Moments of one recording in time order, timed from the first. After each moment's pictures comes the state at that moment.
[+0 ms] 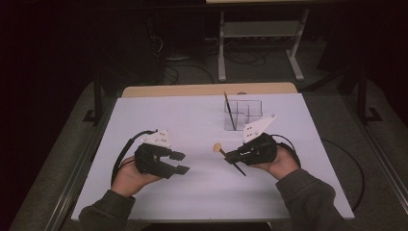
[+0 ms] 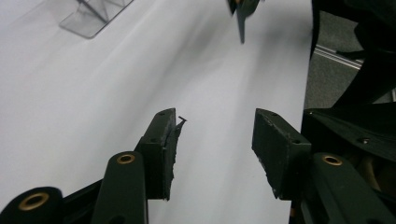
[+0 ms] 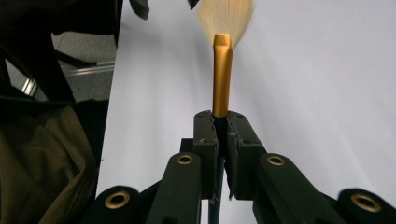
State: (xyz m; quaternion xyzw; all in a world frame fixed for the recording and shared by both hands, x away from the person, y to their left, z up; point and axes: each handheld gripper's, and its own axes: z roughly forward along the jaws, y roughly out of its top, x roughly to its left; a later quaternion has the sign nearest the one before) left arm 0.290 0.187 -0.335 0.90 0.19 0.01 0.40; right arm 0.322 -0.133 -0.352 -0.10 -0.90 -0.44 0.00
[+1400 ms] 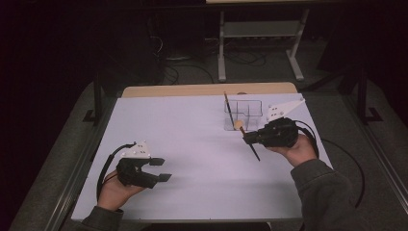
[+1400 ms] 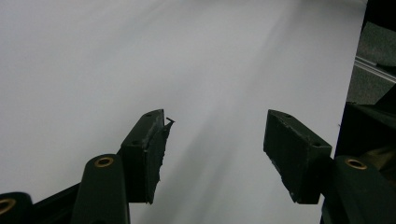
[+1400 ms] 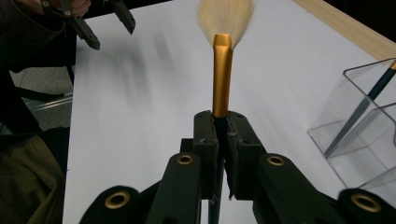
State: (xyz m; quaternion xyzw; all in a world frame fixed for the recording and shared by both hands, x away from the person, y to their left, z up) left arm 0.276 0.239 -0.371 0.88 0.25 0.06 0.40; right arm 0.346 -0.186 -0.331 -0.18 -0.87 -0.46 -0.03
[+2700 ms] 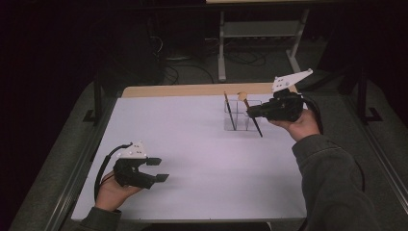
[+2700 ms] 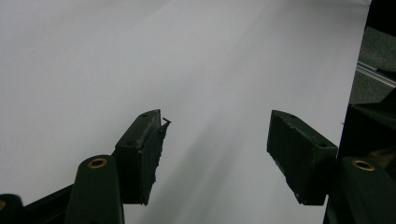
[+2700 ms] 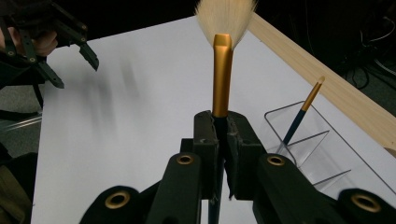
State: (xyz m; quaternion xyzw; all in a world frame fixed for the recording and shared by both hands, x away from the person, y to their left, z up) left arm 0.275 0.247 -0.374 0.88 0.26 0.06 0.41; right arm 0.388 -0.196 -0.284 -0.21 -0.86 -0.47 -0.07
